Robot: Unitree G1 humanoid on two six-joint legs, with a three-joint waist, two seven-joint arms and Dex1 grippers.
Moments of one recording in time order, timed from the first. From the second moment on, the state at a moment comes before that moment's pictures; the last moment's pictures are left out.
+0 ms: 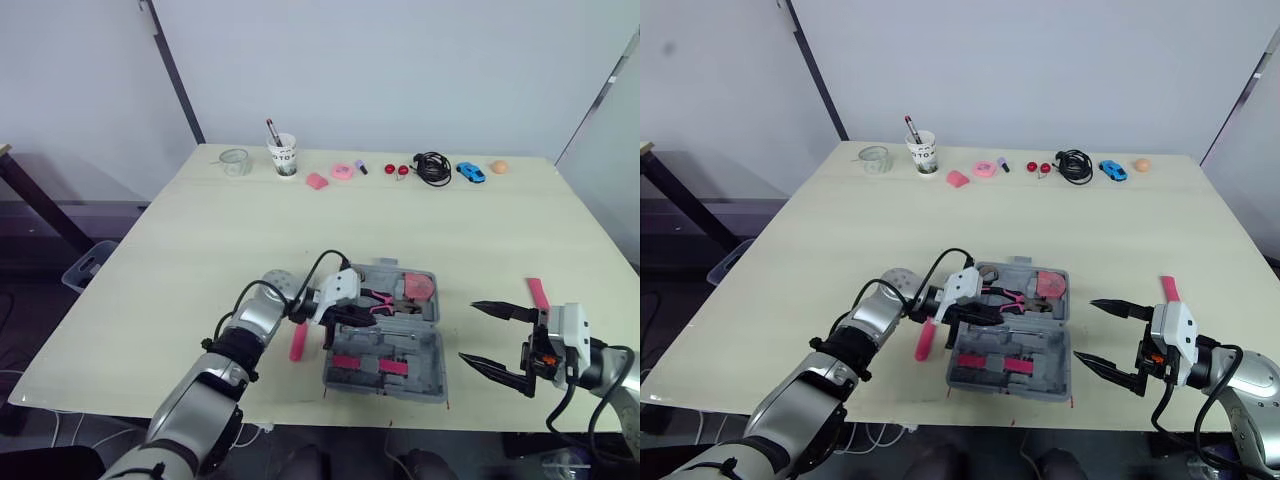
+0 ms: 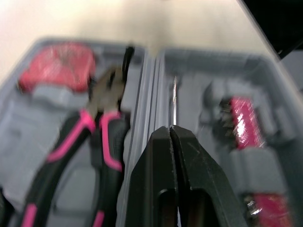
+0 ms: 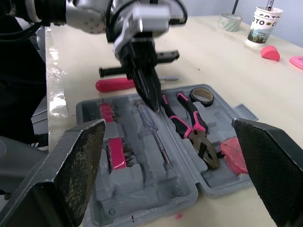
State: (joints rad) left arm -0.71 0.36 -0.37 0.70 -0.02 -0.10 -1.30; right arm 0.12 -0.66 -0.19 -0.24 0.52 0.02 1.15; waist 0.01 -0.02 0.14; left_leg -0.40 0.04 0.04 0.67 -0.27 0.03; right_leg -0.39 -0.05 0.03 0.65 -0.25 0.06
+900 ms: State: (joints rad) left arm -0.53 0.42 -0.06 0.41 -0.26 -0.03 -1.23; right arm 0.14 -0.58 -0.26 -0.13 0.51 0.02 0.97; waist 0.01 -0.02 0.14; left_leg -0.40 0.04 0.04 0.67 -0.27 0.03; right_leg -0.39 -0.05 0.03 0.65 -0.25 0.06
